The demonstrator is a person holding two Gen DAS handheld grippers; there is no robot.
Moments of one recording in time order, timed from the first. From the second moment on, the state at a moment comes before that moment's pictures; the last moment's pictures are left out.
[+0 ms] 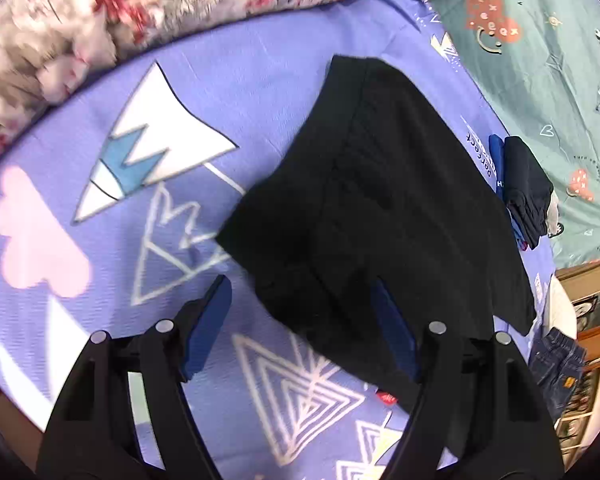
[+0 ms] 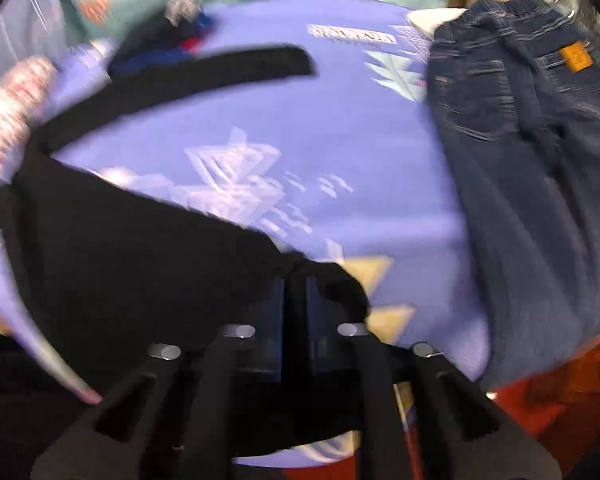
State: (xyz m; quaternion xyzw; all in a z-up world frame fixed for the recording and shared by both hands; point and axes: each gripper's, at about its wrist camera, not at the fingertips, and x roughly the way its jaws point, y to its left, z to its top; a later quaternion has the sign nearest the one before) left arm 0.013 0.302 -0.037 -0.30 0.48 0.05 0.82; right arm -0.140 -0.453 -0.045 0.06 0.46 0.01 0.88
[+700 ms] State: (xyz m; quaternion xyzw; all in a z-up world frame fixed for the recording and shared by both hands) left arm 0.037 0.262 -0.039 -0.29 0.46 0.01 0.84; right arm -0.065 -0.491 -0.046 0.13 0.41 -0.03 0.90
